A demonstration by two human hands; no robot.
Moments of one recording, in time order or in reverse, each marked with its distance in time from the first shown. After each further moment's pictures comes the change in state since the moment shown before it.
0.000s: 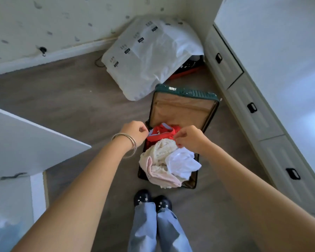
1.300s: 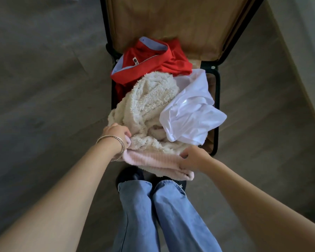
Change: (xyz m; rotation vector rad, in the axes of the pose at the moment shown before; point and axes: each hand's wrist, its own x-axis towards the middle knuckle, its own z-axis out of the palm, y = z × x) left_hand 0.271 -0.281 0.325 0.553 -0.353 -0.155; right_hand 0.217 0.323 0.285 -0.234 -0.383 0.490
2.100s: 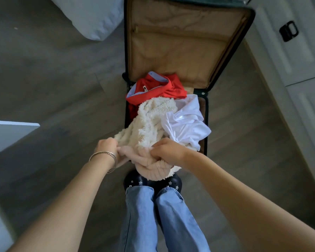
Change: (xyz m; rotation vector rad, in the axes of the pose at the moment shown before) left_hand -0.100 -0.029 -0.071 -0.051 0.067 -0.115; right_hand -0.158 -0.098 -0.072 0.473 -0.181 -0.302
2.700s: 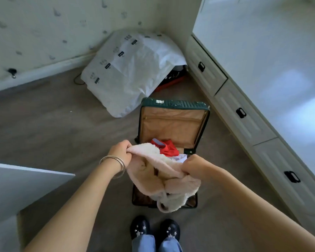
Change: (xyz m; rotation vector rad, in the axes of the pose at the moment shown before) left_hand -0.196 0.056 -0.226 -0.306 0.304 0.285; right_hand -0.211 -0.104 -0.073 -0.230 0.349 0.018
